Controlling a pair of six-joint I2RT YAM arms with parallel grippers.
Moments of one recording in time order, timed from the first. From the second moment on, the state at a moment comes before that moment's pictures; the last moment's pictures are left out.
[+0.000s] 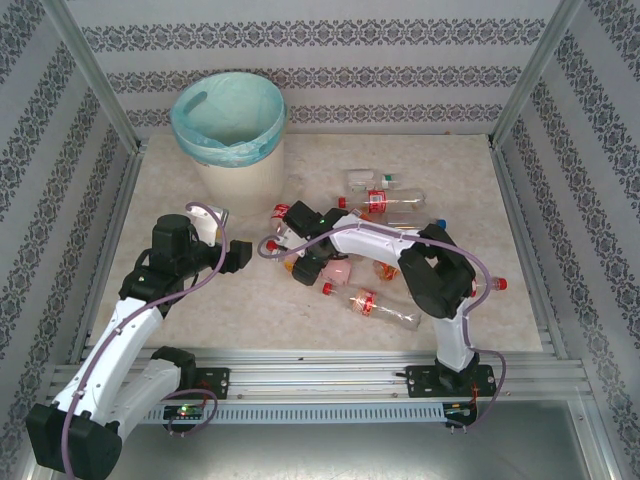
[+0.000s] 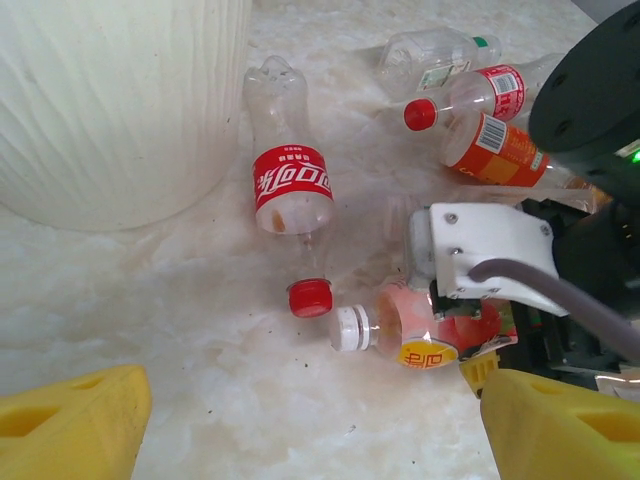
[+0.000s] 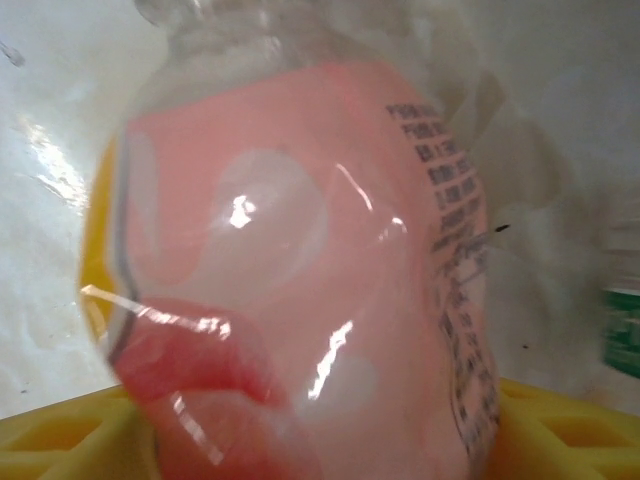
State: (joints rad) left arm -0.20 0.84 0.71 -0.45 0.27 -0.03; right arm 0.82 2.01 1.45 -0.76 -0.03 -0.24
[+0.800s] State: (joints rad) left arm -0.20 0.76 0.71 -0.44 0.22 -0.03; right arm 0.82 1.81 1.40 -0.72 -0.03 -0.29
